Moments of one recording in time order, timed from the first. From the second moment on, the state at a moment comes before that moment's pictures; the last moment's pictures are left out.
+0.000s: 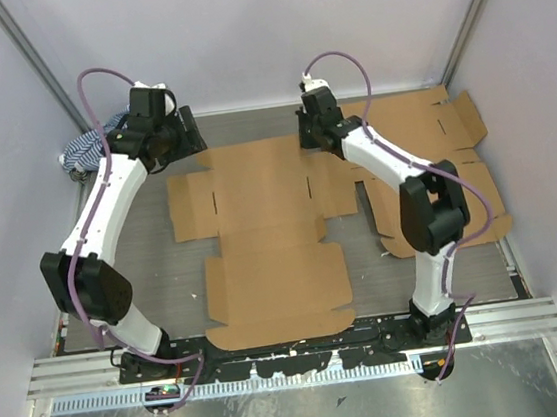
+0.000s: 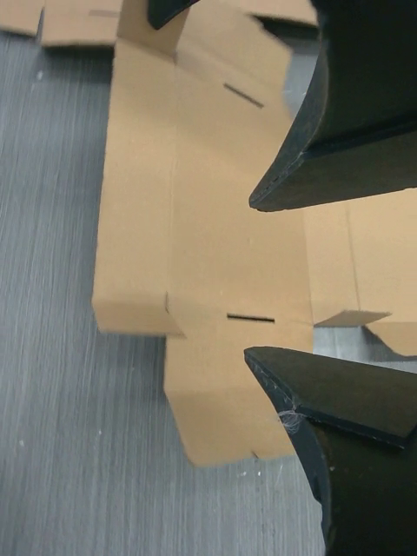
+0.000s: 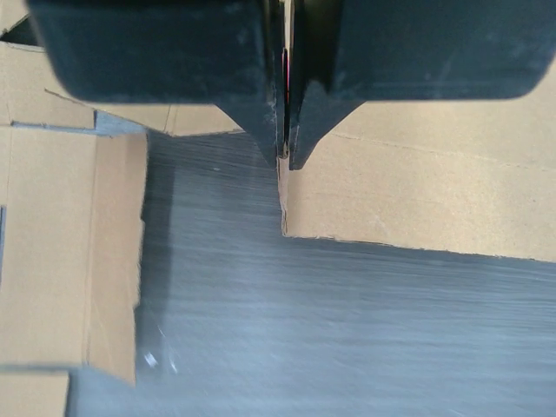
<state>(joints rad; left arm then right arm) -0.28 1.67 1.68 -0.76 -0.03 -0.43 0.41 1.96 1.62 -0.35 0.13 0.29</state>
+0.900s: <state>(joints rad) -0.29 1.56 1.60 -0.73 0.56 -0.12 0.58 1.28 0.98 0.00 -0.07 0.17</state>
